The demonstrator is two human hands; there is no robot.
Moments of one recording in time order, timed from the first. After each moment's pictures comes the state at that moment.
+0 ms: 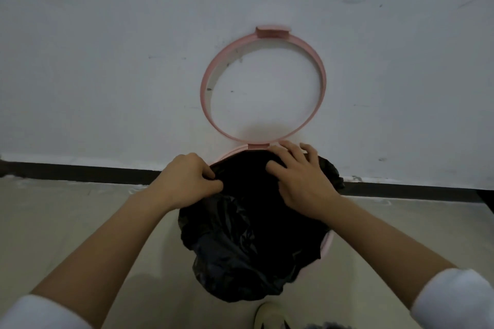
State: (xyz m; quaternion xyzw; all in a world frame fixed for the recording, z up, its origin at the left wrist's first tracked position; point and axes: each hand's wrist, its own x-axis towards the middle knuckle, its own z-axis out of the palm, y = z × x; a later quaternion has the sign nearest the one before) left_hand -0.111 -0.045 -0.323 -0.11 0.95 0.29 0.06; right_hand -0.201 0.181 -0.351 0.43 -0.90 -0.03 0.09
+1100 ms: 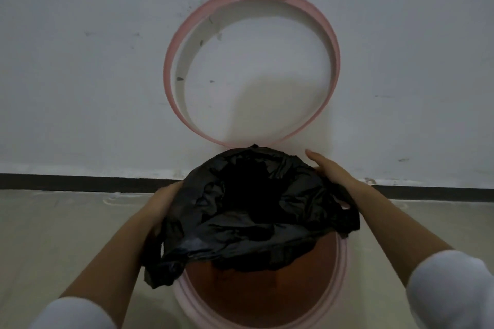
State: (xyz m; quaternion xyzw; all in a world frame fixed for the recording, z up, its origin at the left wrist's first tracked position) left_hand -0.173 -0.050 -0.417 -0.39 0.65 0.64 0.09; right_hand -0.321 0.222 -0.422 -0.14 -0.72 0.55 -0.40
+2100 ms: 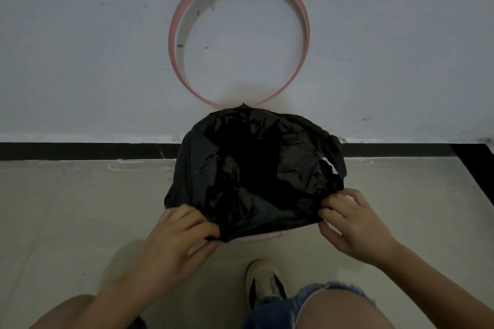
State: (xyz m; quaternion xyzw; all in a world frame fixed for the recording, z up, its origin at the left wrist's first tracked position) left_hand -0.003 -0.002 -0.416 0.15 0.94 0.28 -0.11; right_hand -0.126 0.327 -0.414 0.47 -0.87 0.03 0.14
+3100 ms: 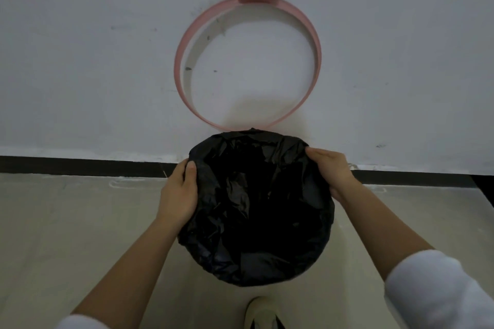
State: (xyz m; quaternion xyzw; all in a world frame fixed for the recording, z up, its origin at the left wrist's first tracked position) left_hand -0.123 -0.011 -0.413 -0.30 0.79 0.53 -0.07; right_hand -0.264 0.228 -0.401 -0.14 -0.76 0.62 -0.14
